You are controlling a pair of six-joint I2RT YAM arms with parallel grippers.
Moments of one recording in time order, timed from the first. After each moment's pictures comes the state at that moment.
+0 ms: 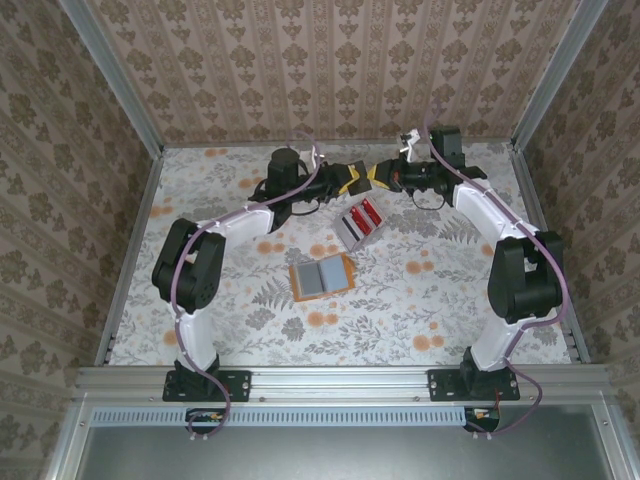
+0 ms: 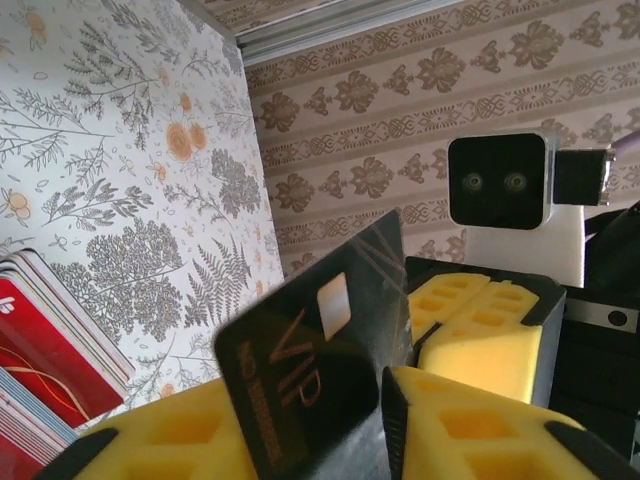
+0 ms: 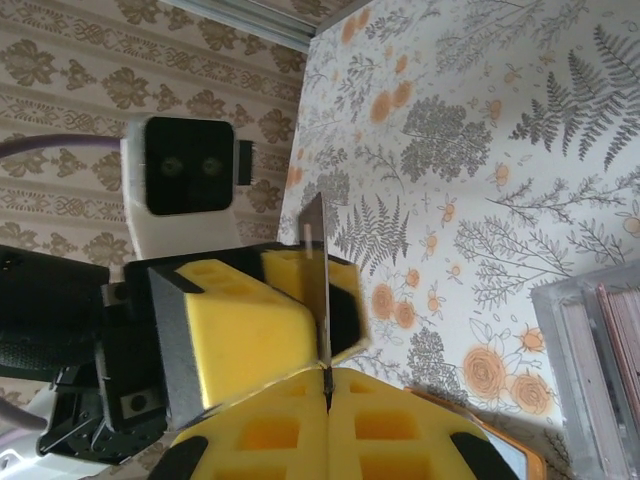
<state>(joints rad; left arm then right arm) -0.55 1.92 1.30 0.46 0.73 -1.19 0.13 1.75 1.40 -0.27 -0.90 0.68</state>
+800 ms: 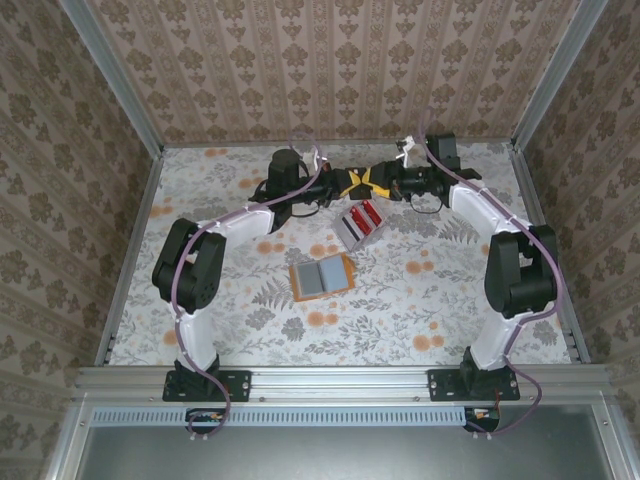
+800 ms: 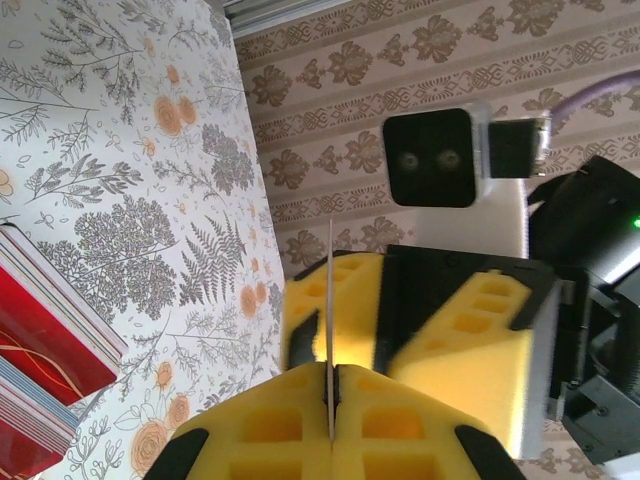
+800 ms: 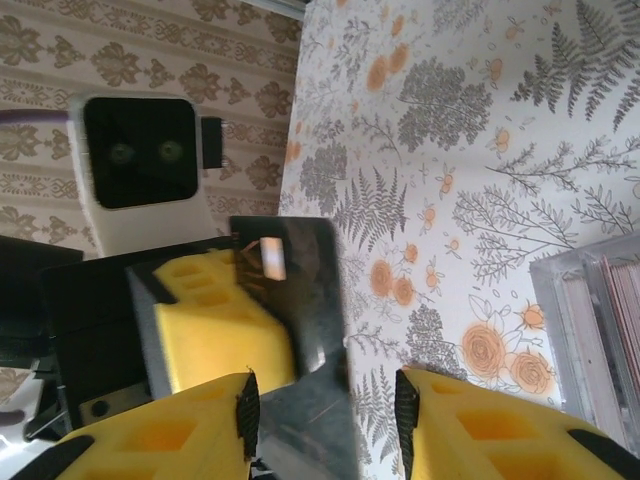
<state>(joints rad) -0.55 1.92 1.30 0.44 0.78 -1.17 0.14 1.80 1.39 -0.27 -0.95 0.66</state>
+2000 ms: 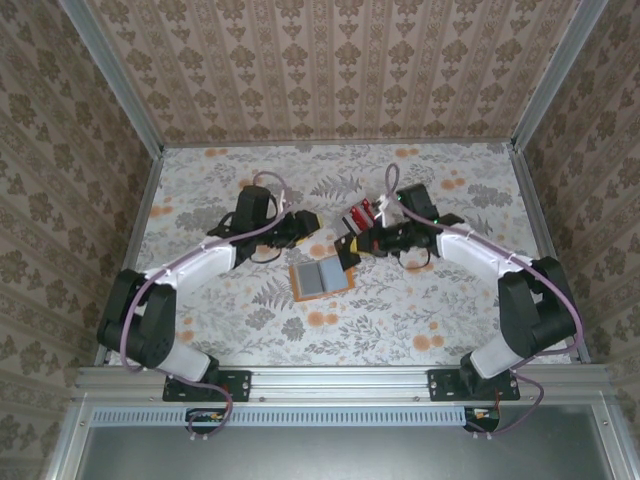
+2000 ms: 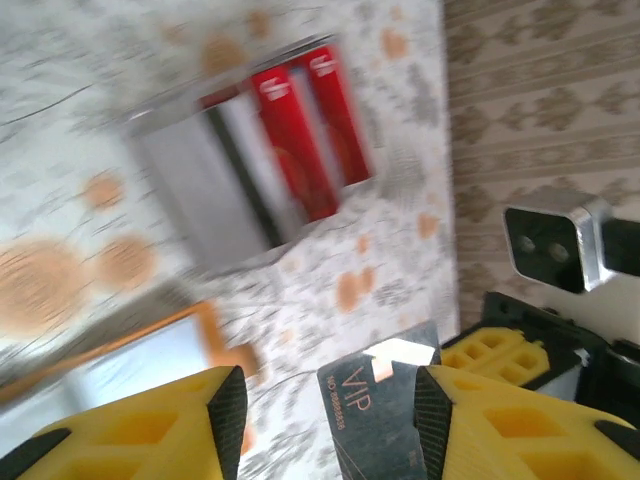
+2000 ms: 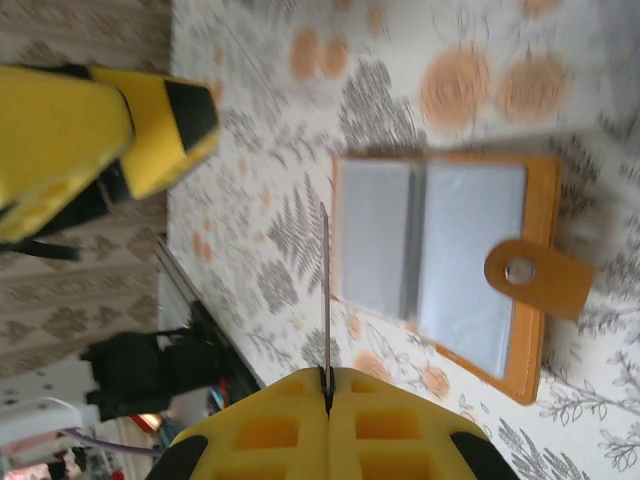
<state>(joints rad) -0.49 1.45 0.85 -0.09 0.55 -0.83 0.40 1.55 0.94 -0.31 -0.76 0.56</state>
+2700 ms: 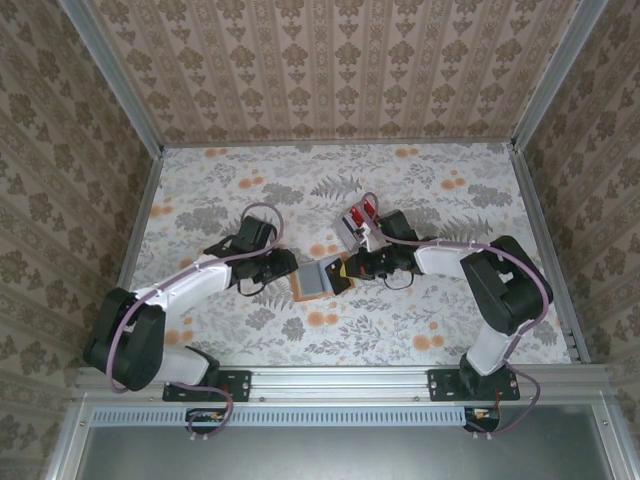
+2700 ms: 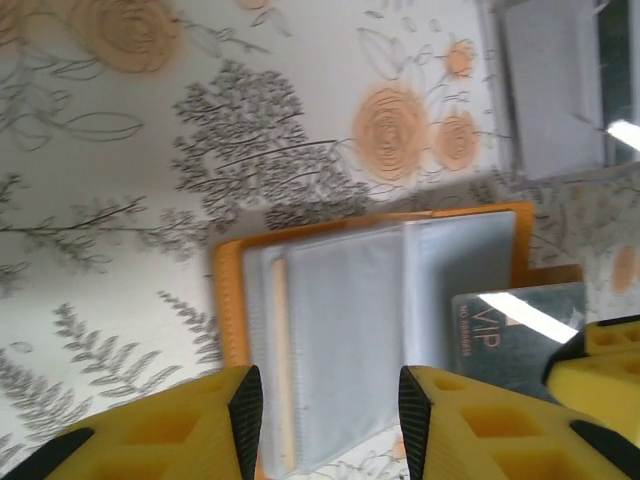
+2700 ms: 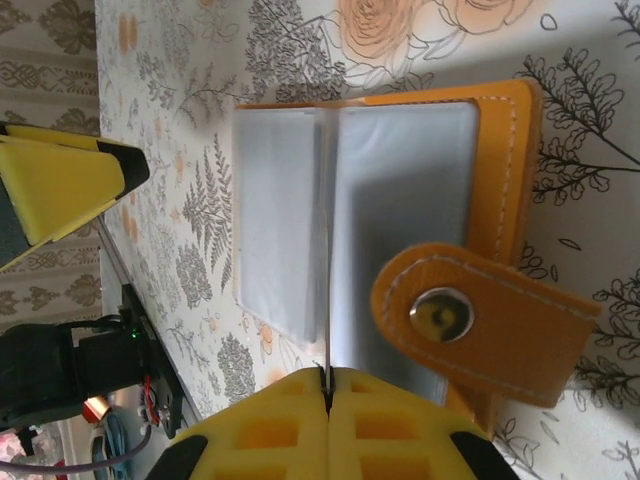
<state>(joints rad) -0.54 1.36 0.73 -0.39 0.22 -0.80 0.46 1.74 0.82 -0.02 -0.75 0.56</state>
